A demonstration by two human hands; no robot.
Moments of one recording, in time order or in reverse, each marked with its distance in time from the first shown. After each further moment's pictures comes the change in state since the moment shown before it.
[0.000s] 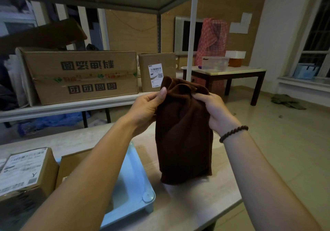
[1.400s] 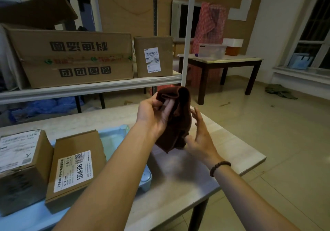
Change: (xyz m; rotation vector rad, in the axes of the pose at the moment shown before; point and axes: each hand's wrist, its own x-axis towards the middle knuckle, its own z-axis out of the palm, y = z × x) left_hand -0.020 -0.050 0.035 -1.065 0.118 -0.207; right_hand -0.046 0.144 -0.034 -0.659 -0.112 -0.339
